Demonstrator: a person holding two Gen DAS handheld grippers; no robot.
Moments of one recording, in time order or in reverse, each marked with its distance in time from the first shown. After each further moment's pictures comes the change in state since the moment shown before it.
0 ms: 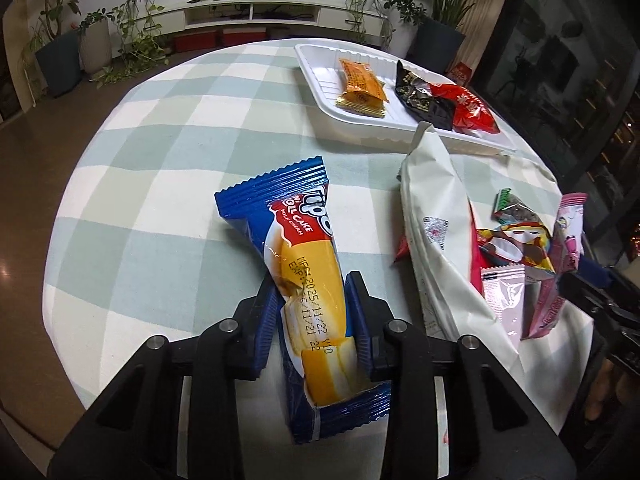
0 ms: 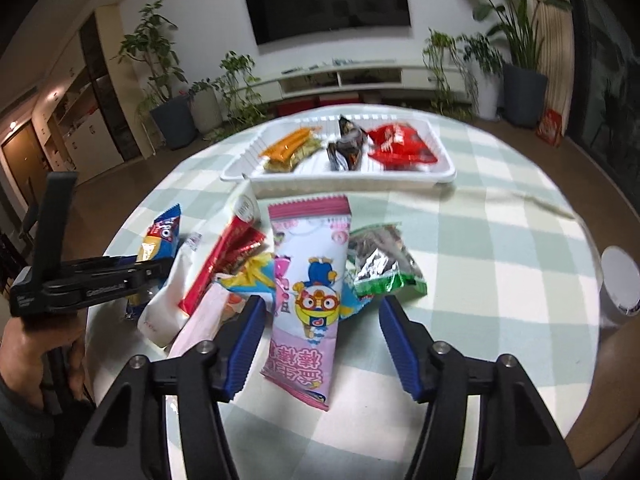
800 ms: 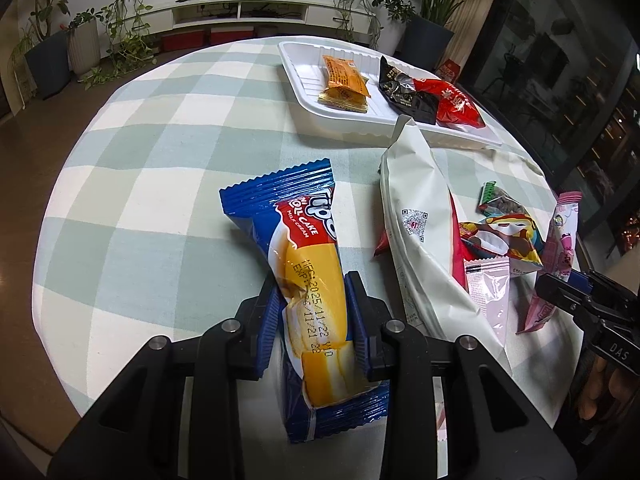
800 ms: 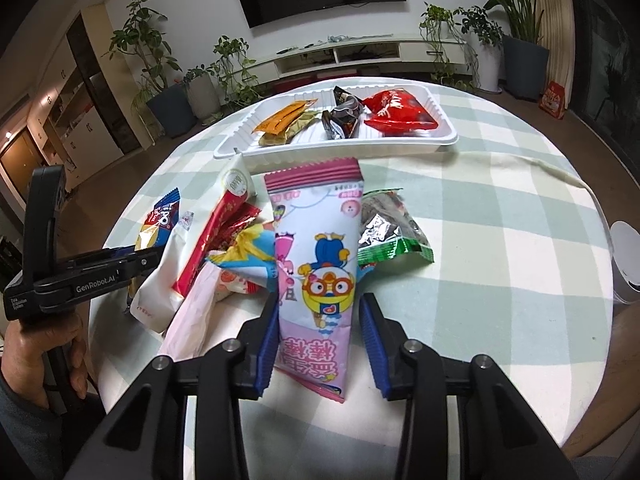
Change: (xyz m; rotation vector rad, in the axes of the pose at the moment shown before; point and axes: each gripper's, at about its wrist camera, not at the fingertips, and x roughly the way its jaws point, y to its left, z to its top) left arm -0.001 -0.007 -0.003 0.016 0.006 -0.033; right arm 0.004 -0.006 -0.006 0.032 0.066 0.010
